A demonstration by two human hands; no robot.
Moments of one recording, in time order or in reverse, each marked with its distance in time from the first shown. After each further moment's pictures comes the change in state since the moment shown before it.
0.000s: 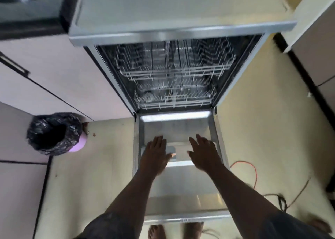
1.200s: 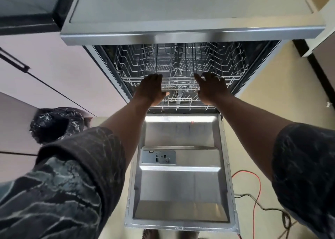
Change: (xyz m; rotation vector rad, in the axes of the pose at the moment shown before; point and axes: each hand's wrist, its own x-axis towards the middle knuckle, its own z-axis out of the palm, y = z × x) left_hand 0.192 -0.033 -0.163 0.069 0.142 -0.123; right_hand 0.183 0.037 -0.183 -0.180 0.157 -0.072
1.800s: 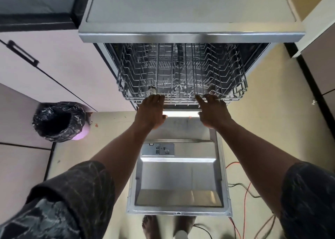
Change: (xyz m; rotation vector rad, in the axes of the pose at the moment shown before) left_hand -0.111 0.007 0.025 0.111 0.004 0.084; right_hand -0.107 -0.021 0.026 0.010 -0.007 0.007
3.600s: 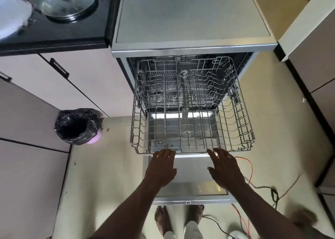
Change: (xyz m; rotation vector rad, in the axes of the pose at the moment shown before) left_hand -0.222 0.049 0.011 -0.162 -0.187 0.094; right_hand -0.241 -0.052 0.045 0.164 0.005 0.031
